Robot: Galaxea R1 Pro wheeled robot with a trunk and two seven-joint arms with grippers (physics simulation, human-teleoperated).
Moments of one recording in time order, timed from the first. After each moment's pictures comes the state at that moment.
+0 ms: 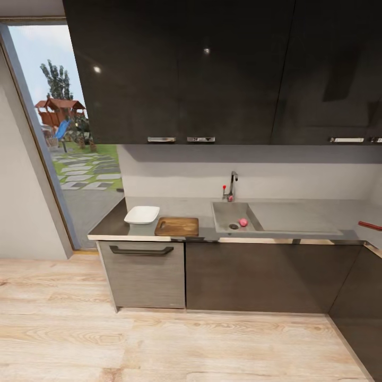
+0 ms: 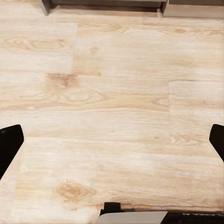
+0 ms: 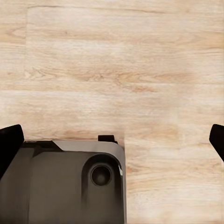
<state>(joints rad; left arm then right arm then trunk) 0.02 0.03 0.01 -0.44 0.03 -0.37 0.00 0.00 -0.01 0.00 -0.23 0.00 -0.30 -0.05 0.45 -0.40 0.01</state>
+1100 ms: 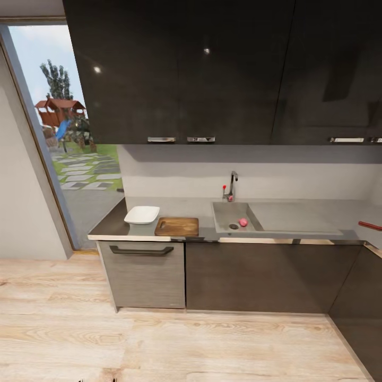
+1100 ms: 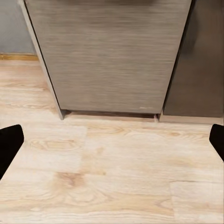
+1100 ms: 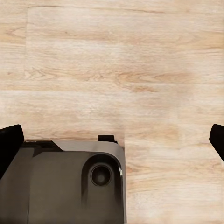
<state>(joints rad) 0.23 0.04 0.04 -1.07 0.04 -0.36 0.00 0.00 -0.01 0.00 -0.23 0.00 -0.30 -0.05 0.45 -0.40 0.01</state>
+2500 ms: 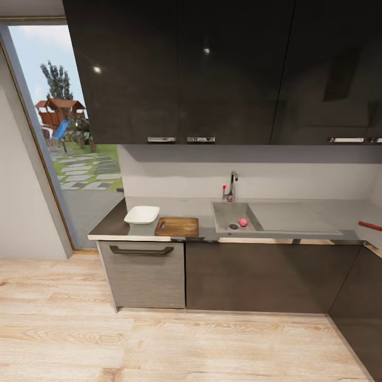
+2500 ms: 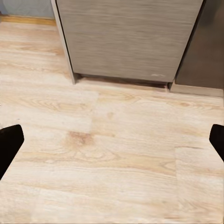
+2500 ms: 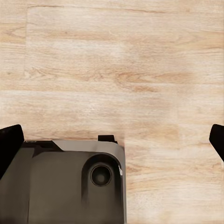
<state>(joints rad) 0.37 0.03 0.08 -1.09 0.08 -0.37 0.00 0.00 -0.01 0.00 -0.23 0.00 -0.30 -0.05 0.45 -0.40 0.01</state>
